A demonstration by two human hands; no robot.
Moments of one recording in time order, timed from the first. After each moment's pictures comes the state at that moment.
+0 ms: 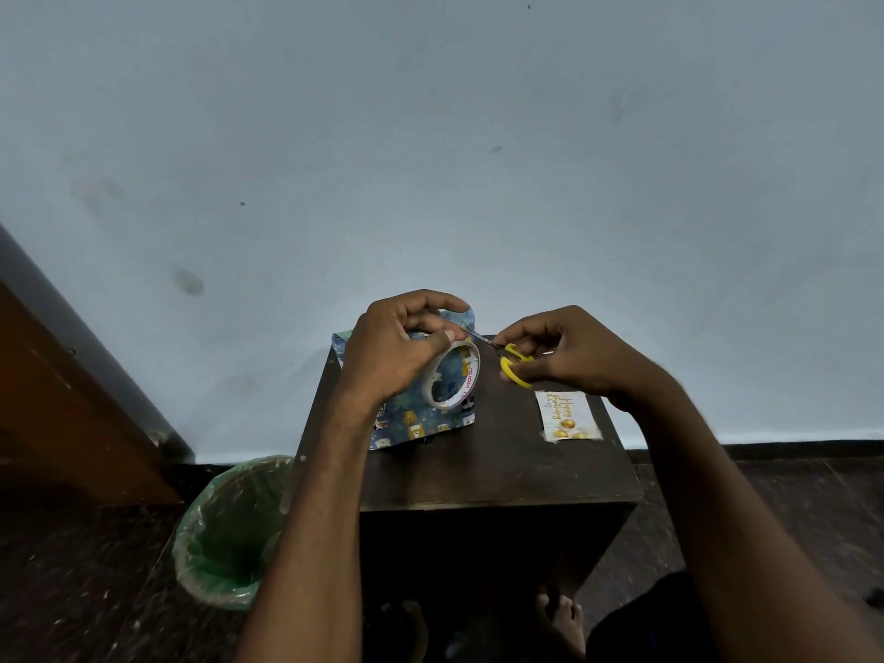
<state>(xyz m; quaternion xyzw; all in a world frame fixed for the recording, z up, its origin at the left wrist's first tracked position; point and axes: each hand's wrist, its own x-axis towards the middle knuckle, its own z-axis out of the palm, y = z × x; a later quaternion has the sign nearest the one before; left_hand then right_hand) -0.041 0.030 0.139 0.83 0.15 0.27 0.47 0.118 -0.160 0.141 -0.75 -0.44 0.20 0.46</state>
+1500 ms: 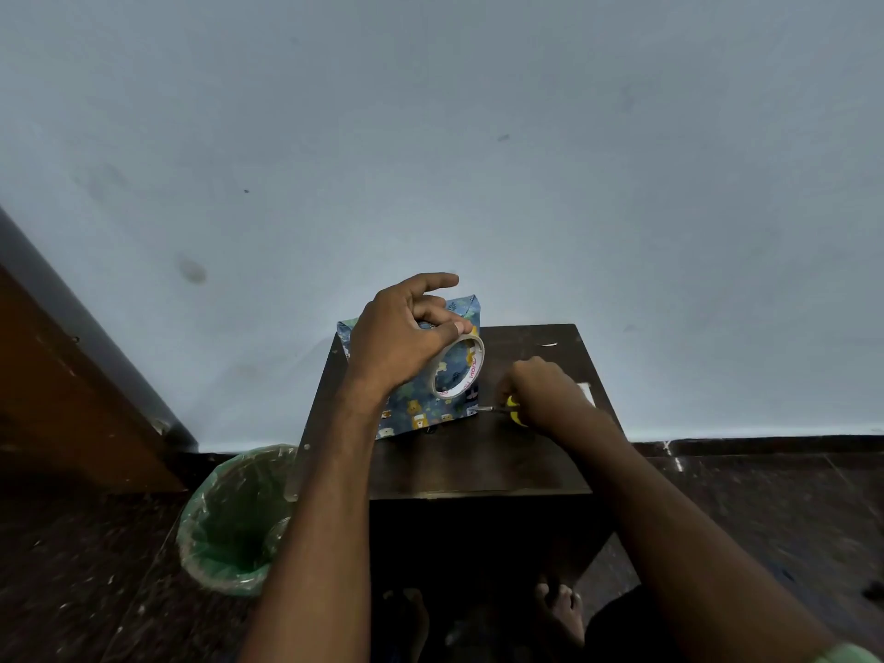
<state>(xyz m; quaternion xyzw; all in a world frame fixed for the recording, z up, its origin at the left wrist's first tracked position) -0.036 0.035 0.134 0.84 0.18 0.28 0.43 0.110 -0.119 0.063 -0.89 -0.45 0.09 0.05</state>
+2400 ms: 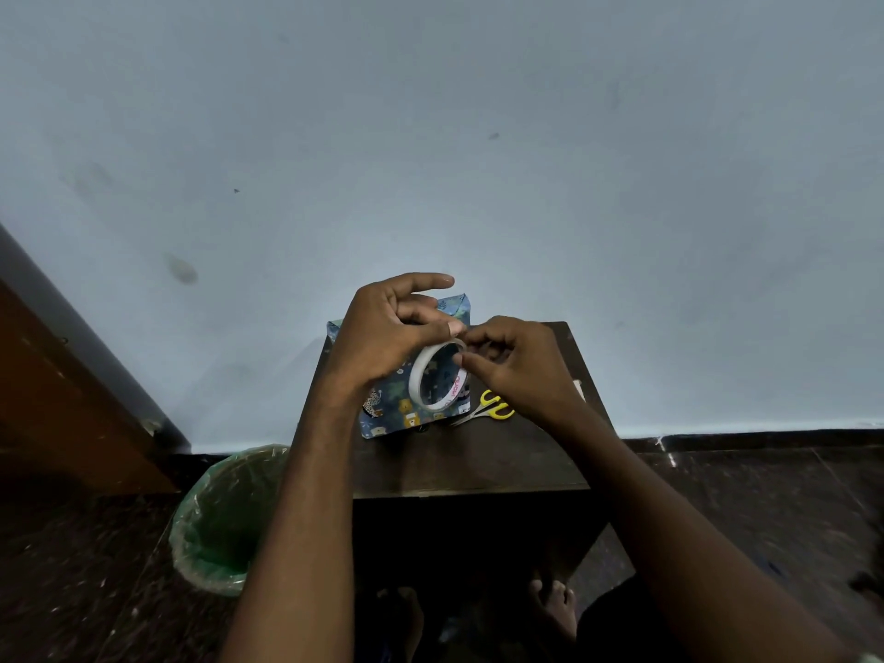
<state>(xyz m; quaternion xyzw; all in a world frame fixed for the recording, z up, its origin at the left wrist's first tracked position) -0.041 0.039 0.139 0.80 0.12 0.26 0.53 0.083 -0.120 0.090 -0.72 -0.46 -0.01 0.52</state>
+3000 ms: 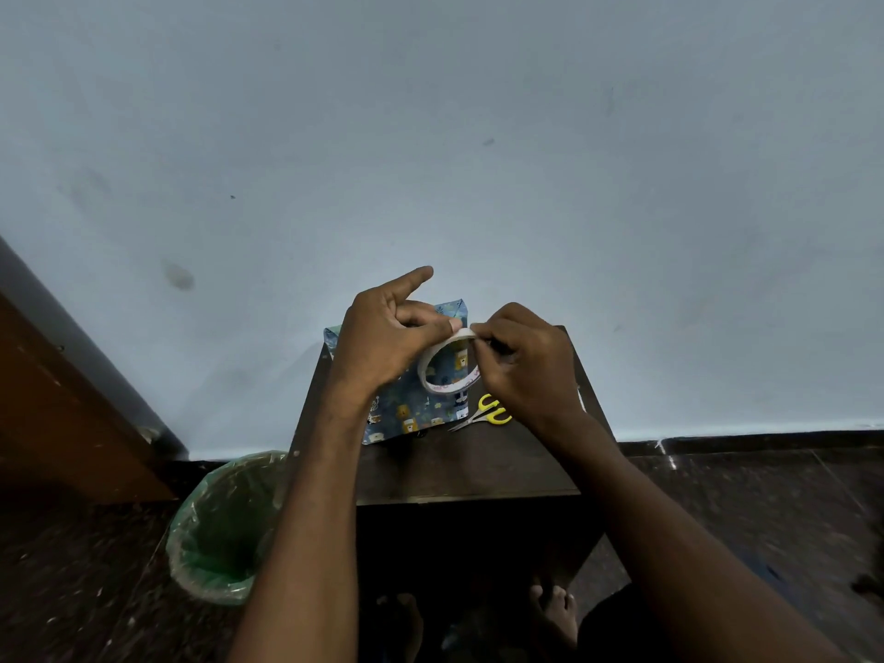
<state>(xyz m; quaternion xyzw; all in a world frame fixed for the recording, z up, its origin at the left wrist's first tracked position) -0.036 0.032 0.140 0.79 0.17 0.29 0.51 0.078 -0.121 0.095 -0.70 -0.47 -0.26 0.47</state>
